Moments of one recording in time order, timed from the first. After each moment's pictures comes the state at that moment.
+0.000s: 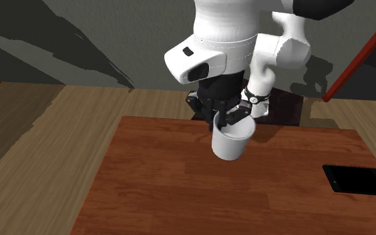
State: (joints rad) arm 0.09 -0.19 -0.20 -2.05 0.02 1.84 -0.27
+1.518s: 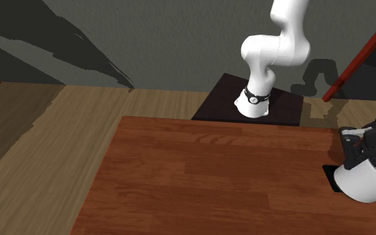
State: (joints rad) arm 0.30 -0.21 0.14 -2.09 0.10 1.89 0.26
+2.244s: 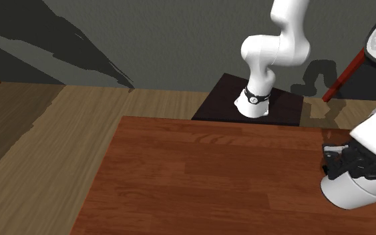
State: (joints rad) arm 0.31 -0.18 0.15 -2.21 0.10 2.04 0.26
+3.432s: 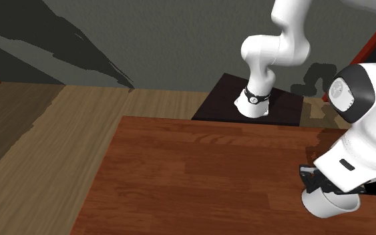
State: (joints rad) arm 0.31 -0.07 0.16 -2.34 0.10 2.28 0.25
